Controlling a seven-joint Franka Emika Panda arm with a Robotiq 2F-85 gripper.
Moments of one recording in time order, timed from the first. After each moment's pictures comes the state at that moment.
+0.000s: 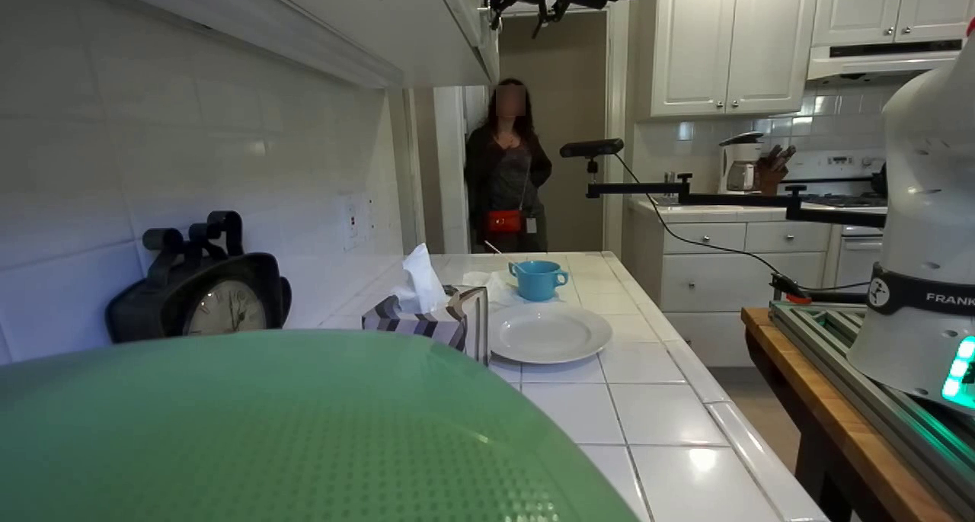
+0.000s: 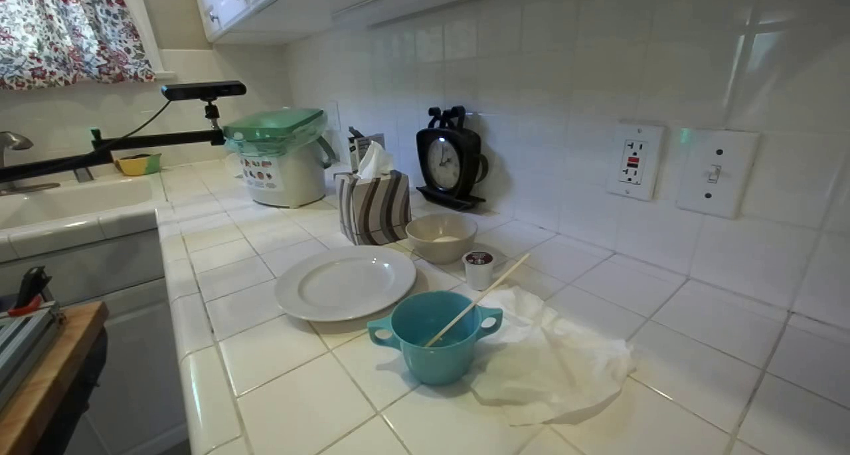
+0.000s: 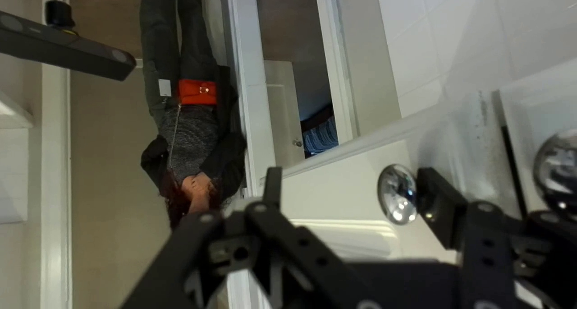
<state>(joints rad) -0.20 -0.37 0.07 -2.18 -1.10 2.34 1.58</state>
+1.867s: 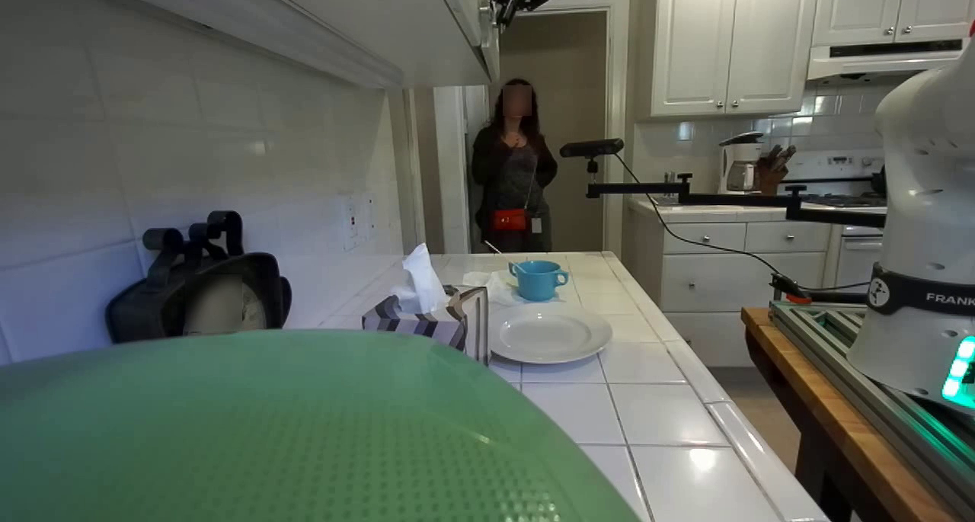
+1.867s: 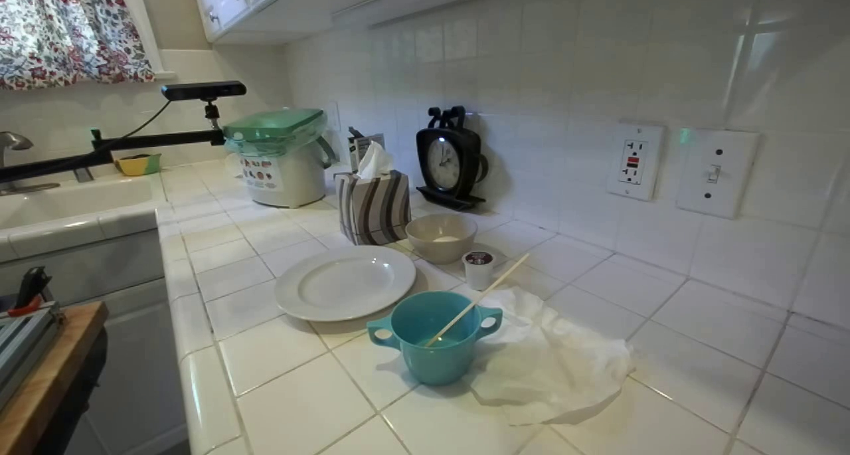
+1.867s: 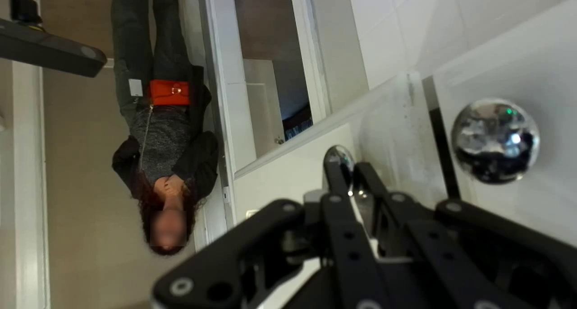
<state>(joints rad) -0.13 -0.36 0.03 -2.15 -1.10 2.35 1.58</state>
